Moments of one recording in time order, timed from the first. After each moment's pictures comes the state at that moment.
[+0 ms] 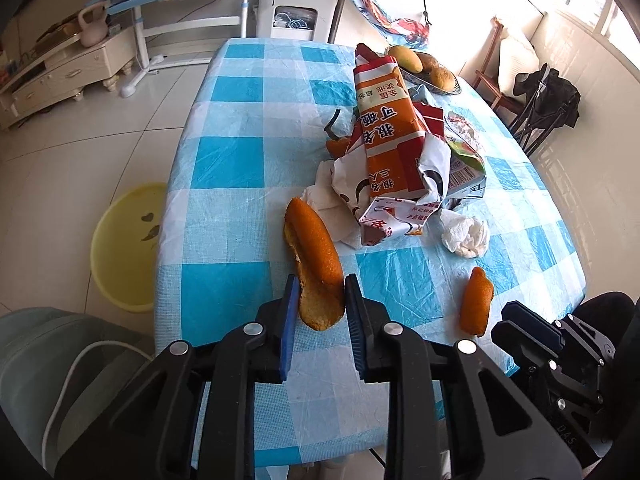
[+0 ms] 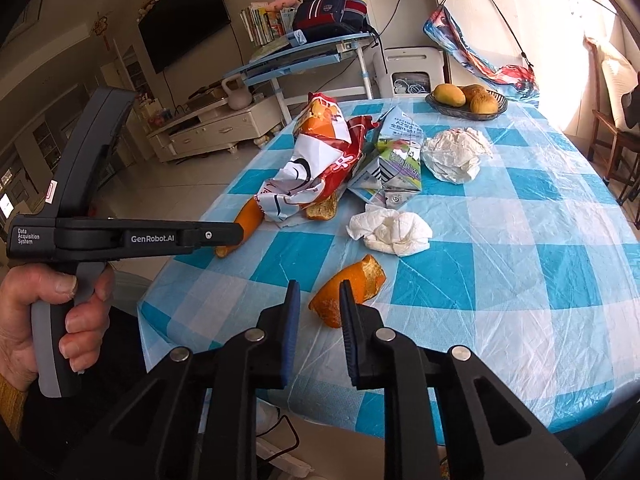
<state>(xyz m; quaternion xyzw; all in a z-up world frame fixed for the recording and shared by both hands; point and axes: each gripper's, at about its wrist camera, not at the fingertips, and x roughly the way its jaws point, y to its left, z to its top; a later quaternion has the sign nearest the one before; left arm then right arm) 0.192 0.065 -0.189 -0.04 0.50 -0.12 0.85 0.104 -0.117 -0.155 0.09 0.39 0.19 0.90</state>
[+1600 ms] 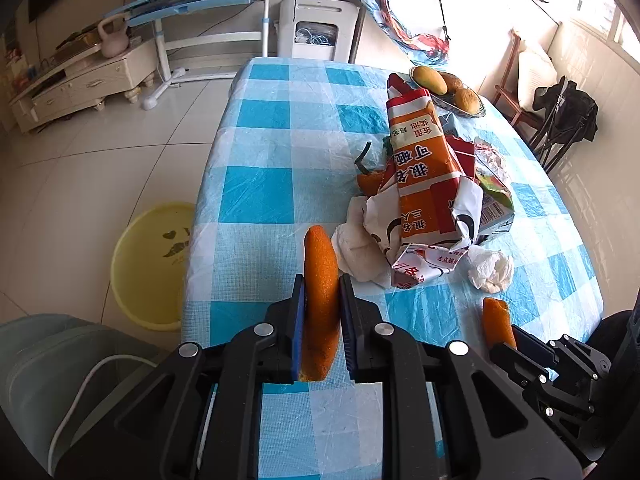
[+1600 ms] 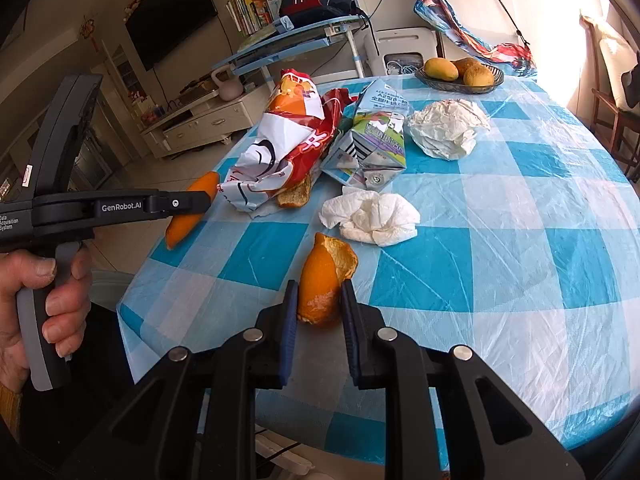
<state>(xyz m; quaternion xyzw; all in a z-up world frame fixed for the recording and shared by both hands) 0.212 0.072 -0.183 -0.03 0.48 -0.08 0.87 0.122 -0.121 -0.174 0.09 0.41 0.19 0.89</state>
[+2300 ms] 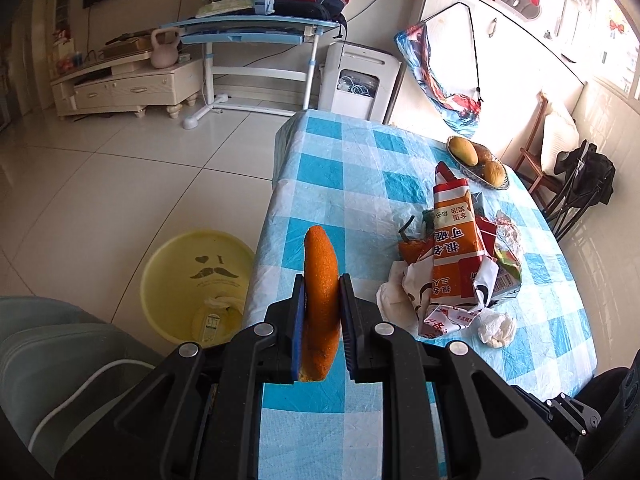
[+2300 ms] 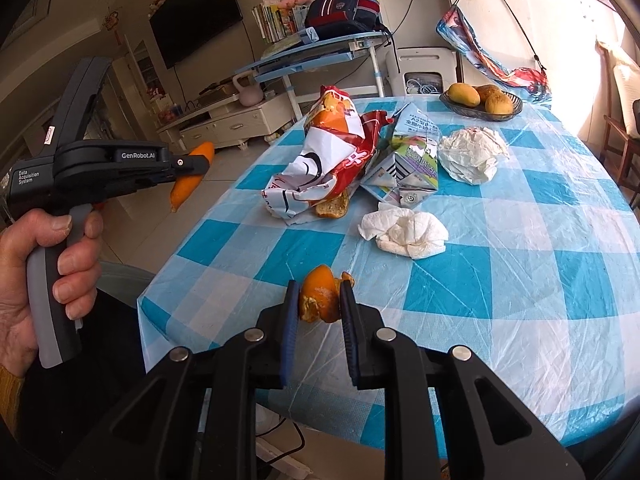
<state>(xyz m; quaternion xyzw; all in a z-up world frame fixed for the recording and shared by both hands) 0.201 0.110 -0.152 -0.08 0.41 -0.01 0.91 0.110 -0.105 -0.158 0.07 0.38 0.22 0.90</state>
